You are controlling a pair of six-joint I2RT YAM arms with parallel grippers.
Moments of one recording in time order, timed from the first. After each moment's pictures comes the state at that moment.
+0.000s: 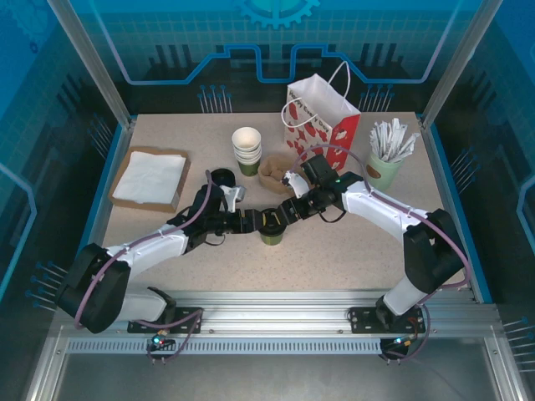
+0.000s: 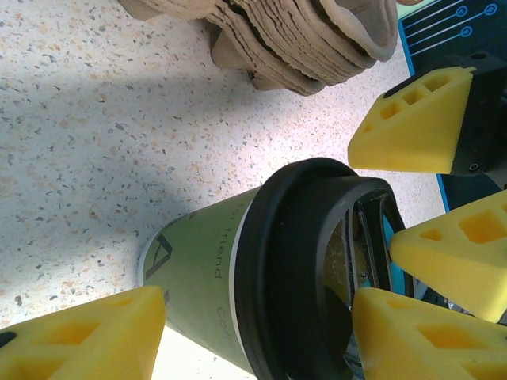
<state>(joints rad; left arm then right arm) -0.47 1.32 0.59 0.08 0.49 -0.64 0.56 1.60 1.14 -0.61 -0.47 0.13</state>
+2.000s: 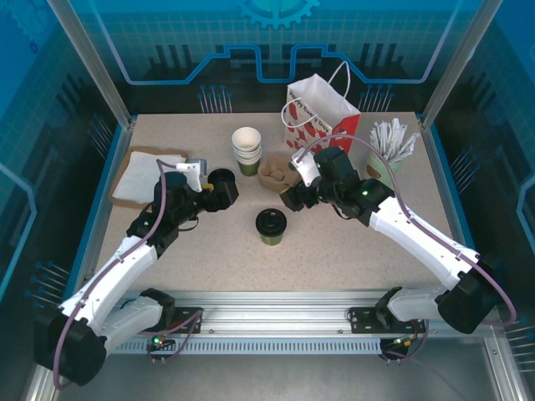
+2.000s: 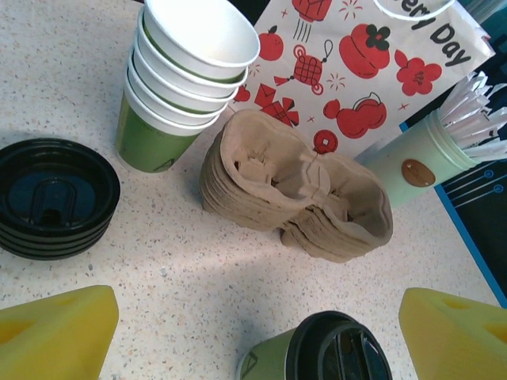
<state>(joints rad) -0.32 0.98 0.72 -0.17 0.22 -0.51 0.65 1.30 1.18 -0.55 -0.03 -0.09</state>
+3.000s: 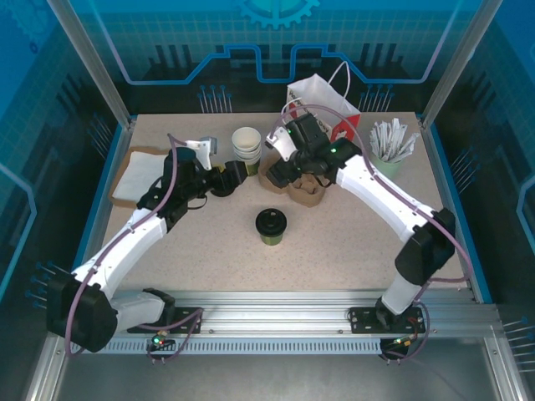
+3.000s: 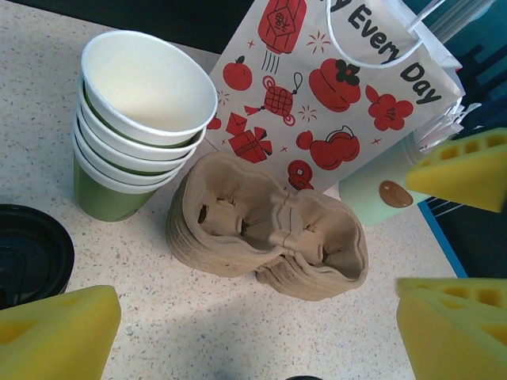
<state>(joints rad) -0.31 1.19 0.92 -0.15 0.27 -0.50 0.62 1.71 1.67 -0.82 -0.03 -0.22</state>
